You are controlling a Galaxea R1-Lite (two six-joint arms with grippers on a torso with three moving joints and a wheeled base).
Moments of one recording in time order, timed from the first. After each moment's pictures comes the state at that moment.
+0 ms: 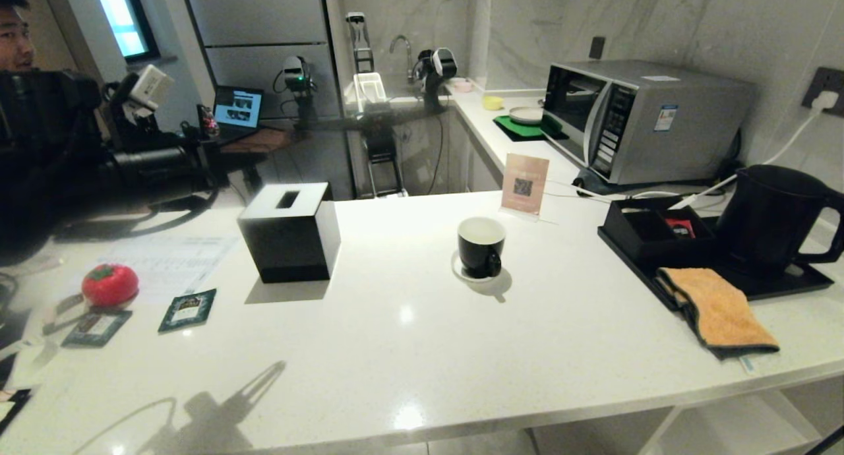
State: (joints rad) left arm 0.04 1.66 -1.07 -0.43 -0.59 -0.19; right arm 0.00 0.00 0.00 0.00 -0.01 -0.03
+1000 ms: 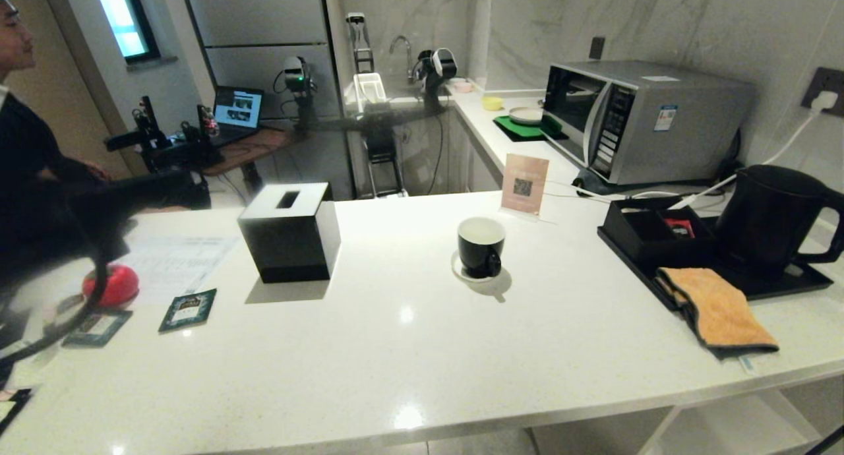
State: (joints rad) left arm 0.02 1.17 -0.64 -0.54 -0.47 -0.14; right arm 0.00 0.00 0.00 0.00 -0.01 -0.03
